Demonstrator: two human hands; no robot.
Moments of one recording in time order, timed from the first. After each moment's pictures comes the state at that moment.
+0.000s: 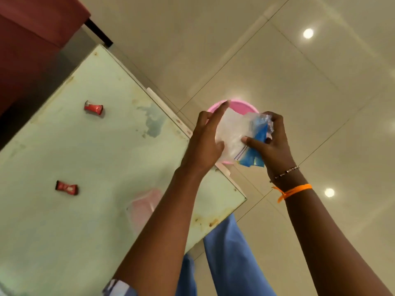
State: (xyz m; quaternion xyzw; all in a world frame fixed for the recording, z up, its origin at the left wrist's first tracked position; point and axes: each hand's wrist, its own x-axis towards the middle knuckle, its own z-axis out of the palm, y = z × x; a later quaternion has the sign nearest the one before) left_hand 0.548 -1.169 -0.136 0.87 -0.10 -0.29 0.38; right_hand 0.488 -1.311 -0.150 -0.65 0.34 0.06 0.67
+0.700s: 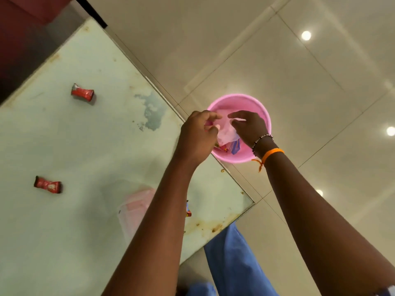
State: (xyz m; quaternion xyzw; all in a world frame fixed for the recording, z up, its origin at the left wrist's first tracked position) left_hand 0.563 -1.153 -0.152 0.84 0.04 -0.33 0.43; right_hand 0.545 -1.289 -0.240 -0.82 0.32 0.22 0.43
